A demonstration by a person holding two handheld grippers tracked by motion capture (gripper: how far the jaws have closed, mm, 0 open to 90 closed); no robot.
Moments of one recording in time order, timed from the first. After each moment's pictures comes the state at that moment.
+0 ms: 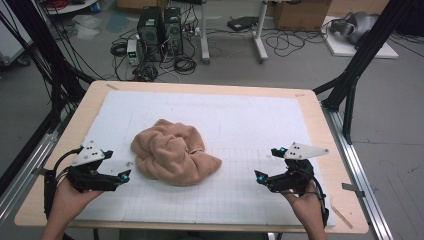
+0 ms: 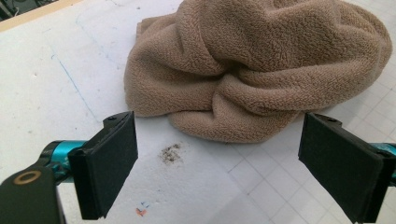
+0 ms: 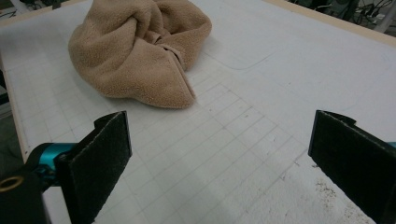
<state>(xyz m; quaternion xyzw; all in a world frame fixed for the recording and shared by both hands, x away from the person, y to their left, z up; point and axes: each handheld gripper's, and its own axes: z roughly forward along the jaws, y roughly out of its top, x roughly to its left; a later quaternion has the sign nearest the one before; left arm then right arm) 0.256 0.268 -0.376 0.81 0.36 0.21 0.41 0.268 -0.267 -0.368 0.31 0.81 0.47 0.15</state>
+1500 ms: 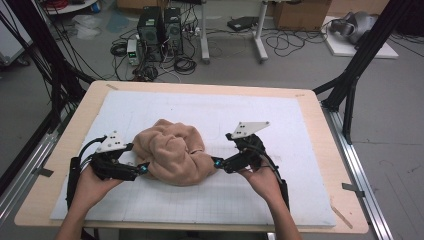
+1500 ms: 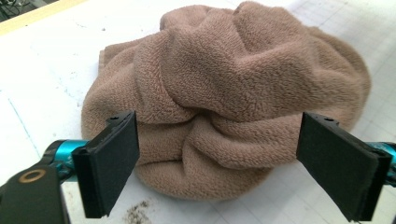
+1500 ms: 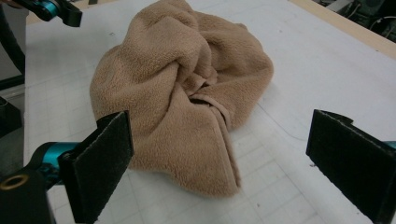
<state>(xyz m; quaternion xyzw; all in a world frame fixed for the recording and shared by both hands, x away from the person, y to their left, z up) 0.289 0.226 -0.375 0.83 0.34 0.18 0.41 0.327 -0.154 -0.360 0.22 0.86 0.45 0.10</state>
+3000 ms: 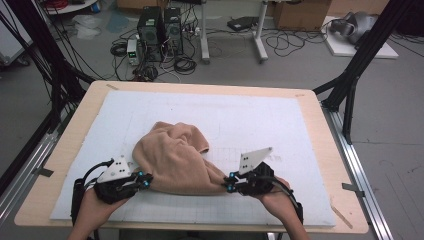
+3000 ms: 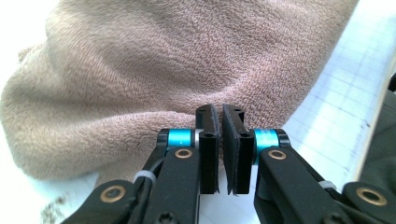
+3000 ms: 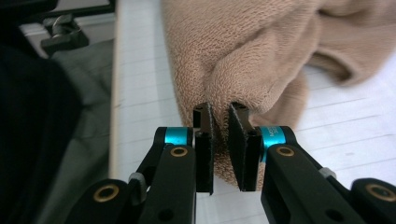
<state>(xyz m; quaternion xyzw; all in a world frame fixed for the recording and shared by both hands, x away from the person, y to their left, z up) 0.225 0.213 -0.393 0.85 0.27 0.15 0.43 0.267 -0.180 -0.382 0.09 0.91 0.40 0.02</state>
